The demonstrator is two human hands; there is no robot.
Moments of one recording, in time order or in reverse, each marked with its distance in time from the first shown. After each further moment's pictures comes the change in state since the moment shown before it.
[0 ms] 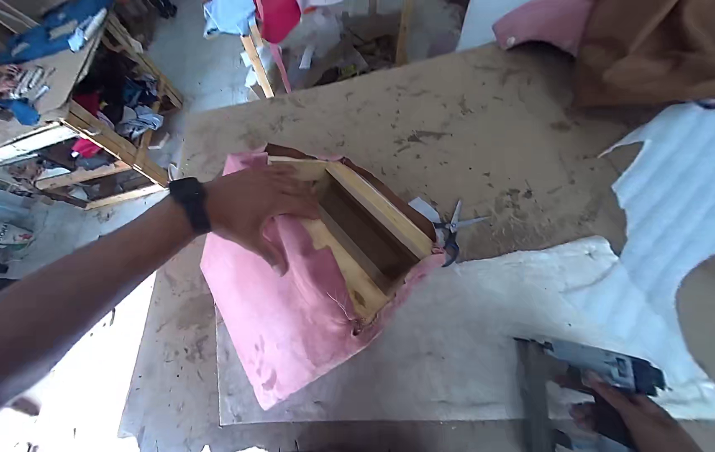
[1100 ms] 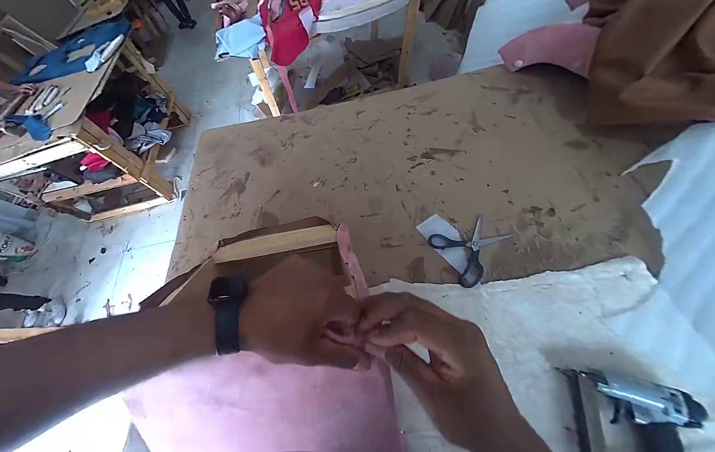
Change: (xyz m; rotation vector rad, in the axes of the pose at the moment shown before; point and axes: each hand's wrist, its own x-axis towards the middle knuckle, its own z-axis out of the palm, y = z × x) left_hand -0.007 0.098 0.023 -0.503 0.122 -0.070; right_hand -0.116 -0.249 0.300 0.035 -0.513 -1.270
